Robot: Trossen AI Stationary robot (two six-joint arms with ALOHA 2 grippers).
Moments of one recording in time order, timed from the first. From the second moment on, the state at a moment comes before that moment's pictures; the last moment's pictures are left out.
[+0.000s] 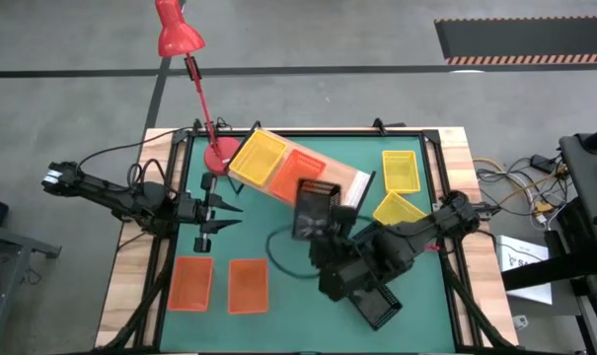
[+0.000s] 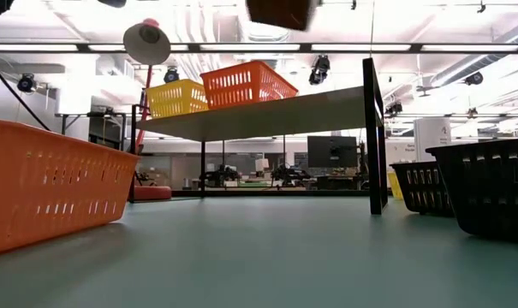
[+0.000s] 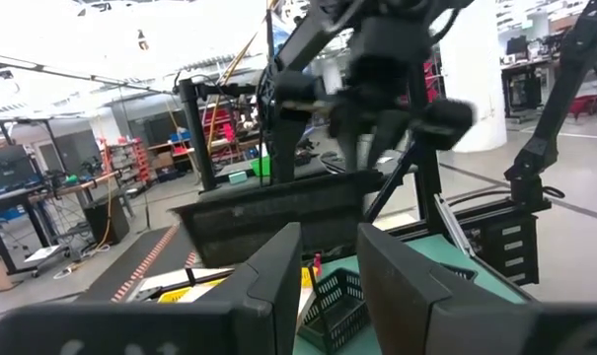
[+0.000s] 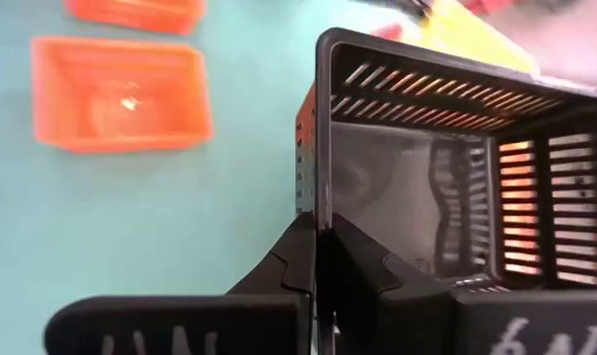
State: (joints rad) left arm -0.29 0.63 0.48 0.33 -0.18 0.24; right arm 0.48 2.03 2.34 -1.46 0.63 0.40
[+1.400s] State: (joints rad) left arm -0.29 0.64 0.48 0.33 -0.18 0.24; right arm 0.28 1.86 1.96 -1.46 0.47 0.60
